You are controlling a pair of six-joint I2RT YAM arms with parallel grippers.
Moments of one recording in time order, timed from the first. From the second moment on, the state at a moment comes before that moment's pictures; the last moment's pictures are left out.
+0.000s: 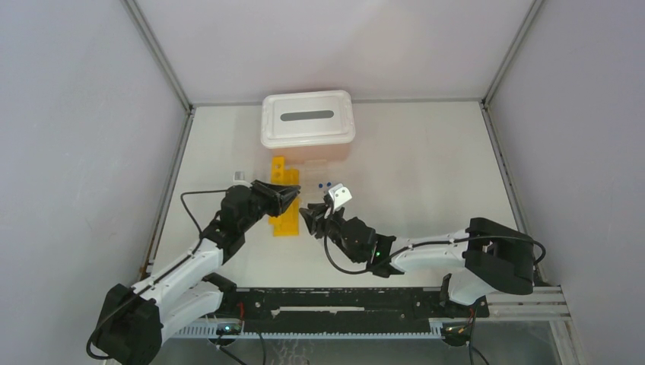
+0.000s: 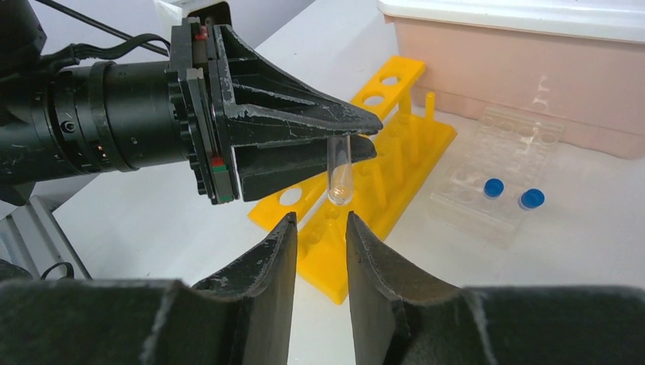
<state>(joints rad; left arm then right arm) -0.46 0.93 0.39 0.22 0.11 -1.56 1.25 1.48 0.63 0.77 0.54 0.27</state>
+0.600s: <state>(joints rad) -0.47 0.93 0.39 0.21 0.09 -1.56 1.22 1.50 0.67 0.77 0.50 0.27</state>
